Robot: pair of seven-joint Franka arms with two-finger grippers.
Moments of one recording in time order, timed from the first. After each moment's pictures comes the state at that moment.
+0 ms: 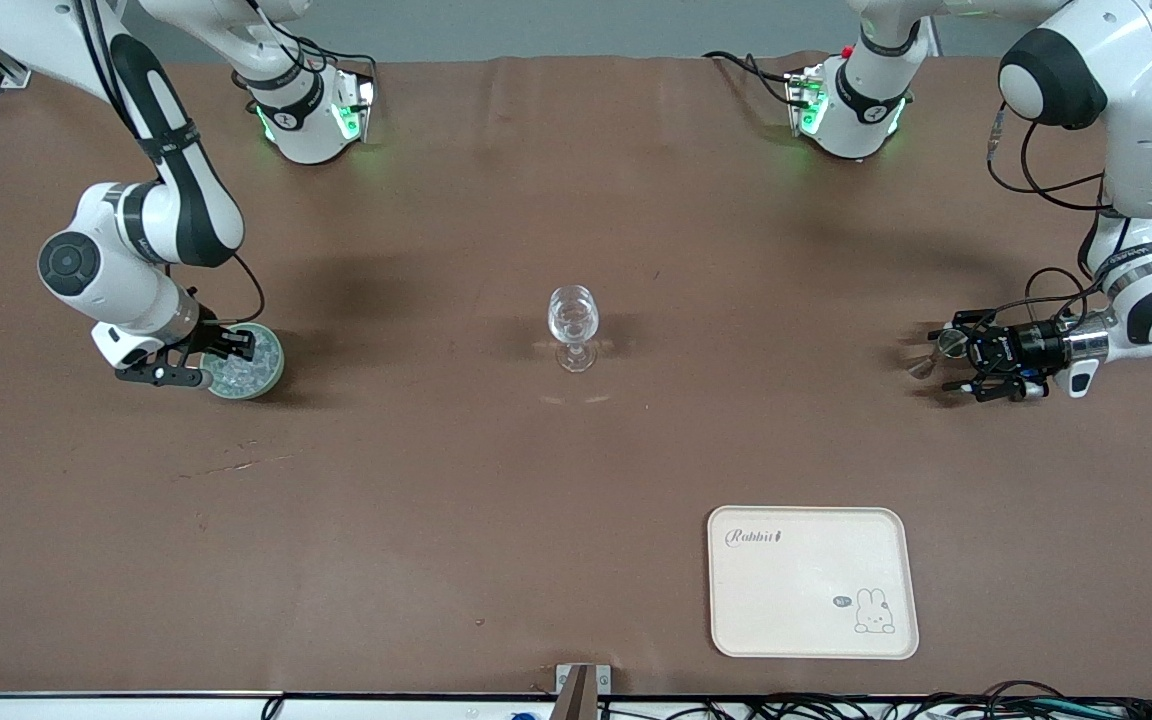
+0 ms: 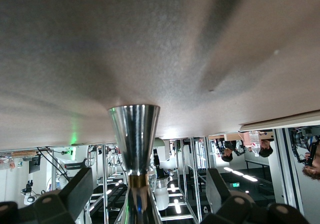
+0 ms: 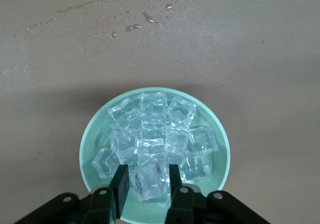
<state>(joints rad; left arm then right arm) 0.07 0.86 0.53 -1.85 -1.26 1.37 -0.24 0.02 0.19 -0.08 -2.35 -0.01 2.48 0.03</state>
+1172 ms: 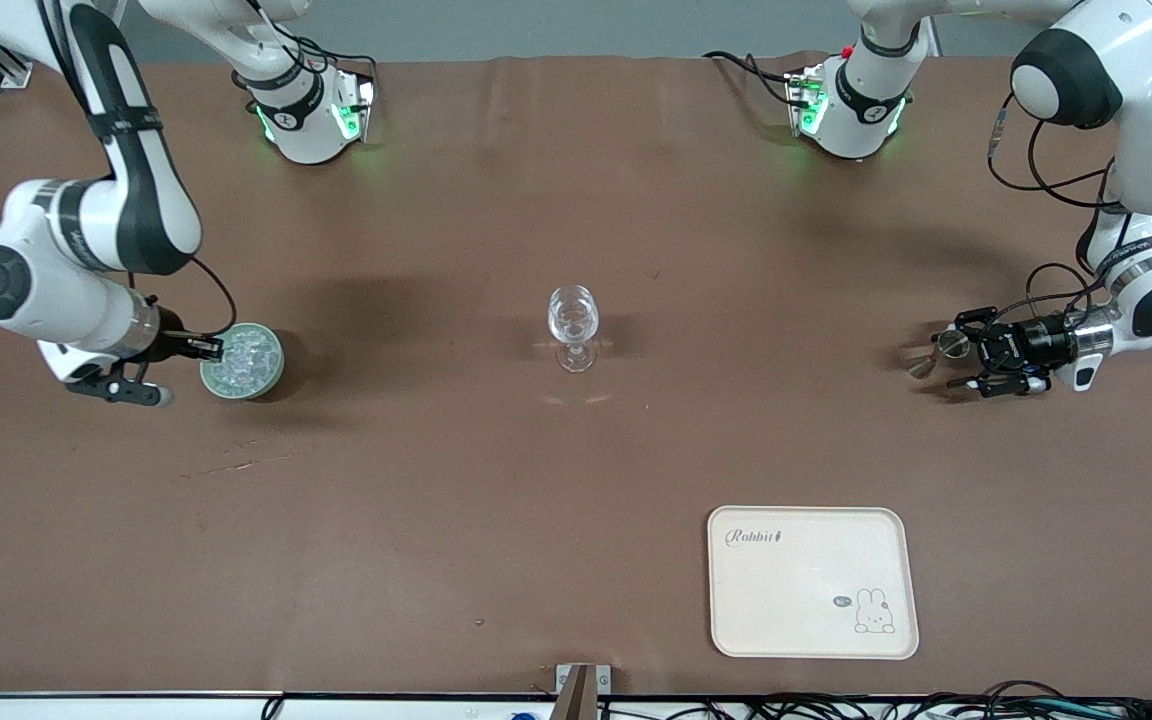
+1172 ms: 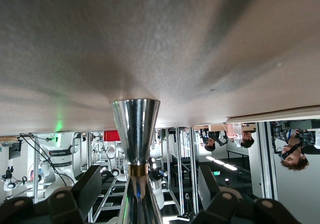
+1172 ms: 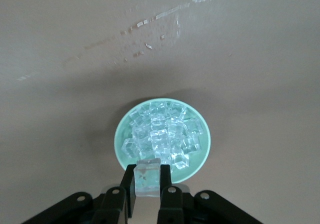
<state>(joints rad) 0.13 0.86 0.51 -1.86 -1.30 1.33 -0.27 0.03 0.15 -0.08 -2.04 -0.01 2.04 0.14</state>
